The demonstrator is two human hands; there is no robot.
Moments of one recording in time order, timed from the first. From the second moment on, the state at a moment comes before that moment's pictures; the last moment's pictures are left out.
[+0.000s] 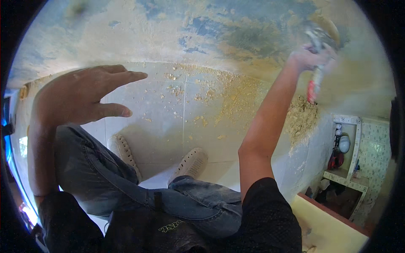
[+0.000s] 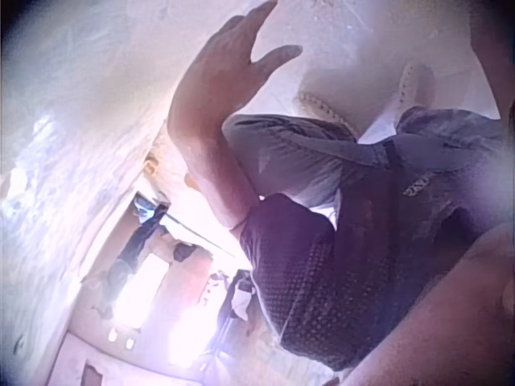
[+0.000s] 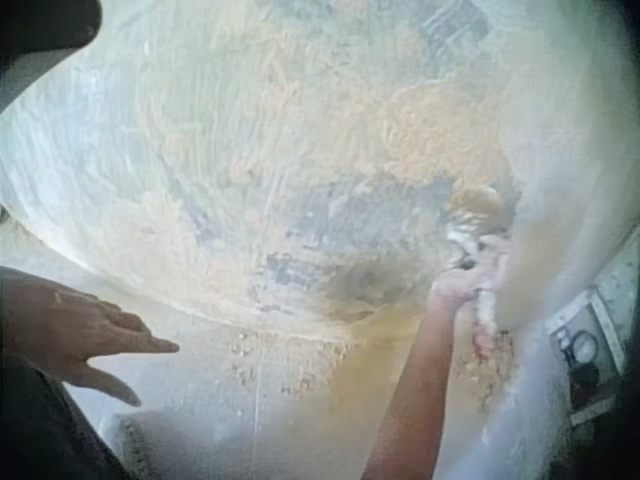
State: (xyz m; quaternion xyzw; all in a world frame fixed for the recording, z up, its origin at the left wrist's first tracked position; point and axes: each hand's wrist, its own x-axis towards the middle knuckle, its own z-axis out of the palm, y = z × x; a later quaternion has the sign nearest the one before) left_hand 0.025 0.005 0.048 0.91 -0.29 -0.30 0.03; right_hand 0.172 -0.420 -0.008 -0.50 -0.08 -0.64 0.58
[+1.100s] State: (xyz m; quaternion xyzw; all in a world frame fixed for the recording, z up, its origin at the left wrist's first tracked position) left_hand -0.007 0.065 0.066 0.90 -0.27 -0.33 0.11; right_hand 0.100 -0.424 -0.302 -0.64 0.32 -0.22 0.66
